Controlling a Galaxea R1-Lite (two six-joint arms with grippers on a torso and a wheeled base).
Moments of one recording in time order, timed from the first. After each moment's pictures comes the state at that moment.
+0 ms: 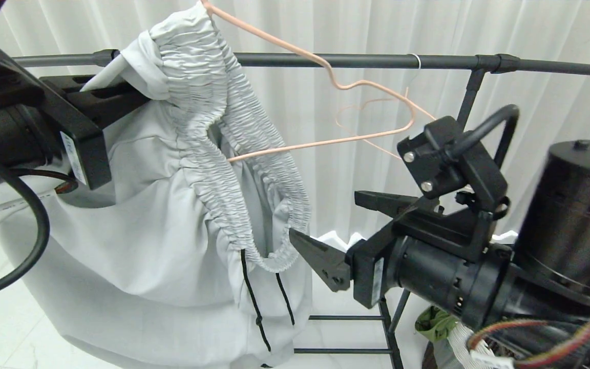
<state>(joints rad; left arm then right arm) -0.56 1.18 -0.98 -0.28 0.10 0.58 1.14 1.58 -0.90 -0.63 -0.29 0.09</state>
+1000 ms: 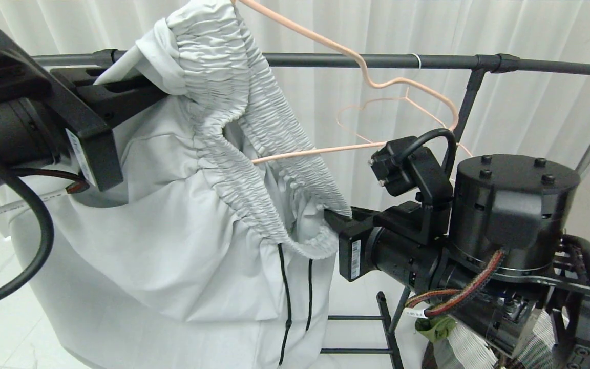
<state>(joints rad) -0.64 1.18 -1.00 -0.28 0.10 0.58 1.07 1.68 -0.93 -0.63 -0.36 0.14</state>
